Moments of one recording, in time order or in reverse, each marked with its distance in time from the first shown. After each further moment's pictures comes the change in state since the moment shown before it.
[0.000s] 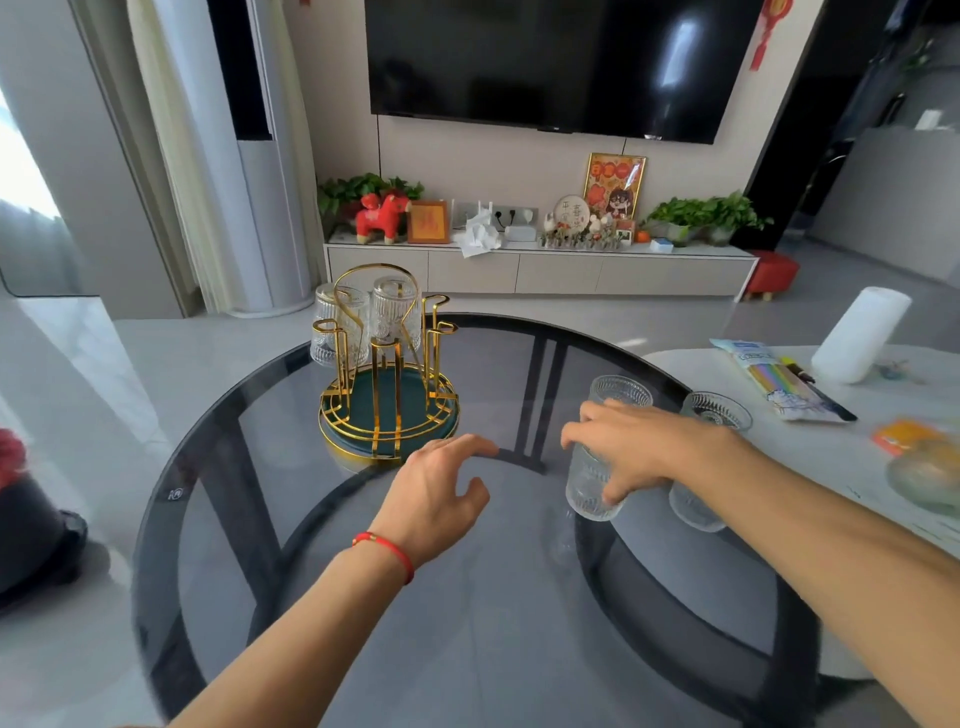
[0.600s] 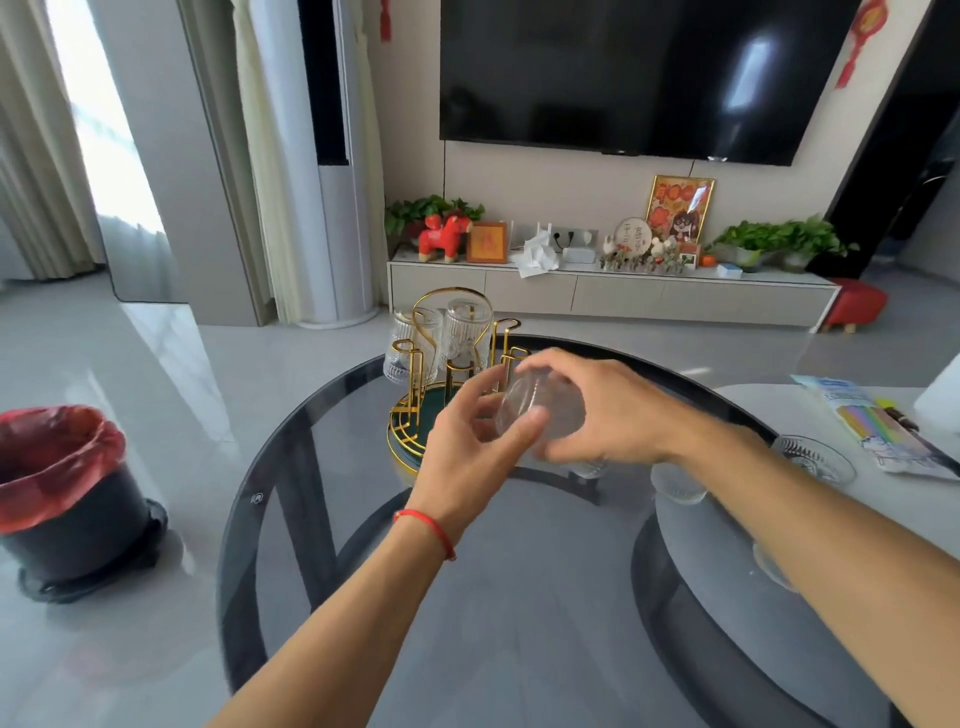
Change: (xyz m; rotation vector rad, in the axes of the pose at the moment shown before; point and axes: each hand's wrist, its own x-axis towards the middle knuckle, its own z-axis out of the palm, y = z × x) left_hand 0.024 -0.002 -0.046 -0.741 0.282 -0.192; right_hand 0.025 -0.065 -0.072 0.649 0.504 -0.241
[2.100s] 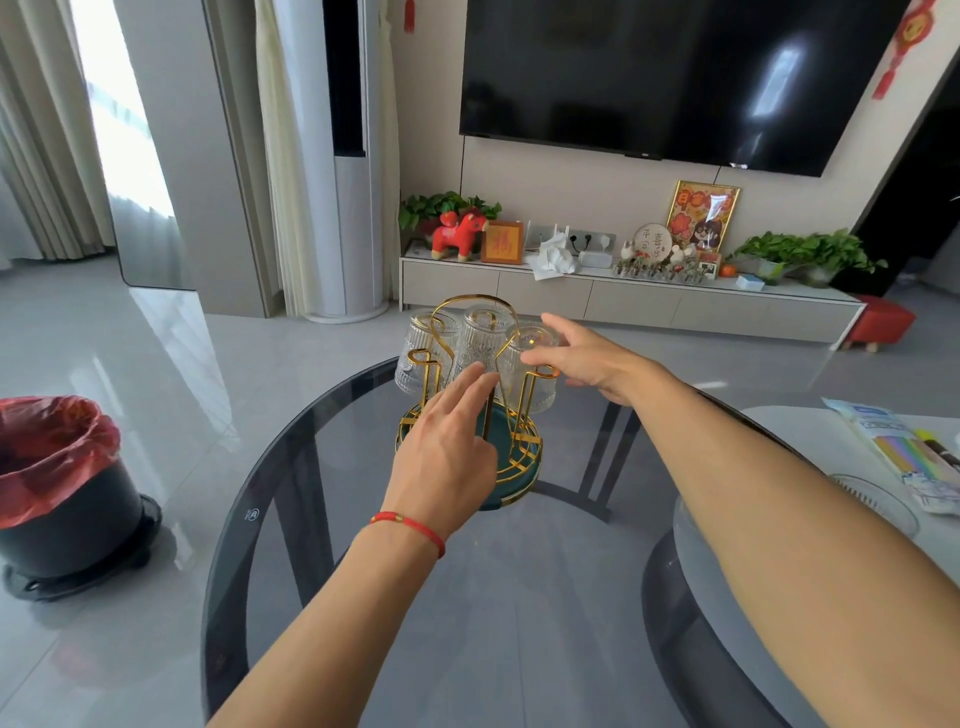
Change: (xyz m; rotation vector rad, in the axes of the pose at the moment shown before) left_hand 0.036 -0.016 -0.034 0.847 0.081 0.215; right_hand 0.151 0.065 0.021 0.448 -0.016 0.373
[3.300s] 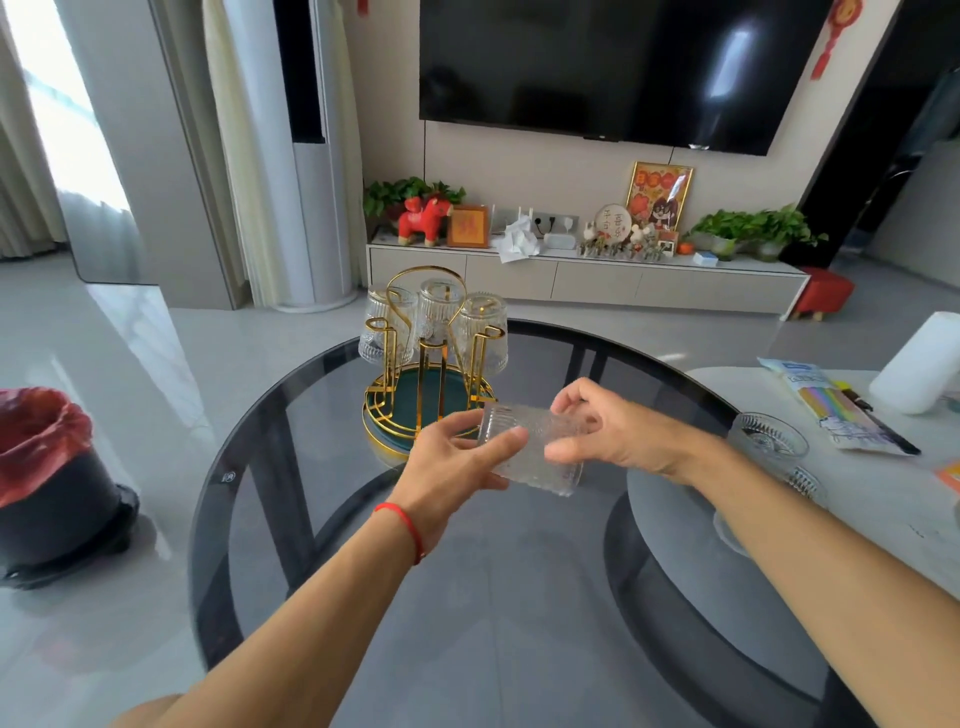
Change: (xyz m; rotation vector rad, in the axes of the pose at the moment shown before) left_hand -0.054 0.046 0.015 -0.982 -0.317 -0.523; right_hand -0.184 0.051 -0.013 0.025 -0.212 -0.016
